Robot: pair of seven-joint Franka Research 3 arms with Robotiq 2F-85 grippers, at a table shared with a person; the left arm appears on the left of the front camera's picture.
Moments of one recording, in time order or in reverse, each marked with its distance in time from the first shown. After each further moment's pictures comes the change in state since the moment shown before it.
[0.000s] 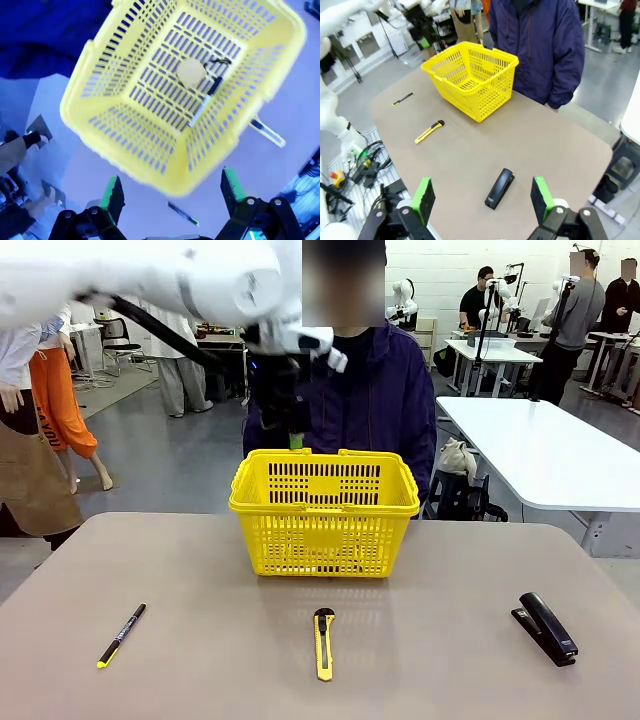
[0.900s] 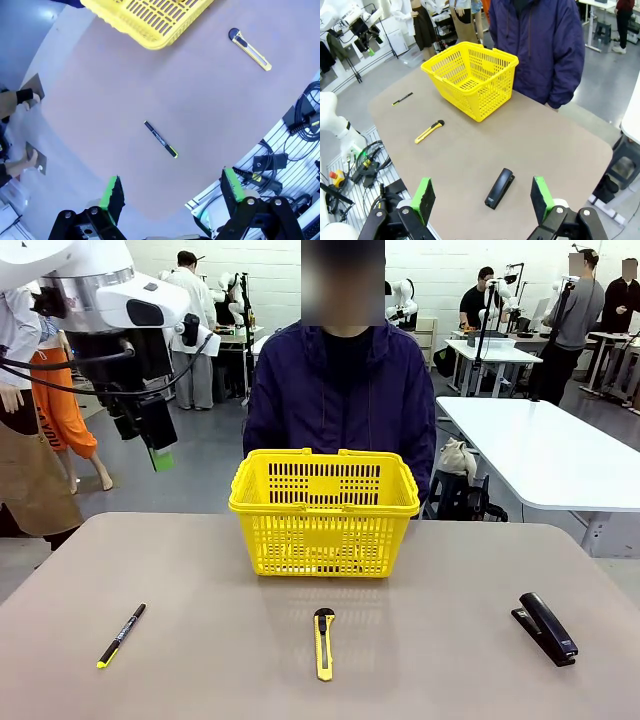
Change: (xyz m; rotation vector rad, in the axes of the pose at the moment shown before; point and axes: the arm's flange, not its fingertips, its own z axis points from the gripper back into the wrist) left arm -0.209 -0.036 0.060 0.016 0.014 0.141; right arm 0.000 0.000 0.000 0.000 0.001 0.000
